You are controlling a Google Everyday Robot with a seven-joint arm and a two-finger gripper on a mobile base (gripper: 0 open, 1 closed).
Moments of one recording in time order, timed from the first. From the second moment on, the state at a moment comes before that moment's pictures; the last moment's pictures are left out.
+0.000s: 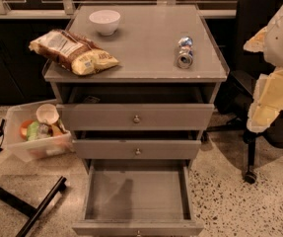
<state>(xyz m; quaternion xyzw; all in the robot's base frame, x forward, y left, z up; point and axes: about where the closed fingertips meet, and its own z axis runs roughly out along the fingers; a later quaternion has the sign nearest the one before) 0.438 -0.217 0.976 -0.60 0.78 -0.03 0.16</state>
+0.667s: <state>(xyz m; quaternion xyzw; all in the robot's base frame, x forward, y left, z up) 0.445 -0.211 0.979 -0.60 0.78 -0.02 0.17</state>
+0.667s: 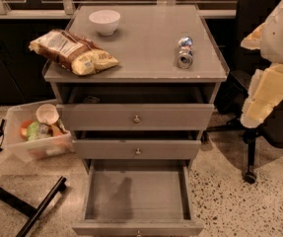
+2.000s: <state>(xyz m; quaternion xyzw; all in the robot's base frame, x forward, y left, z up) 0.557 -0.103 0.979 -0.52 0.79 0.06 0.32</state>
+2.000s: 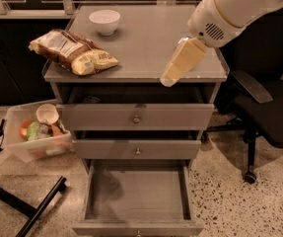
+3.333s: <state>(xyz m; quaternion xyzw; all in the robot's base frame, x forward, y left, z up) 0.669 0.046 0.951 -0.51 0.77 0.13 0.37</state>
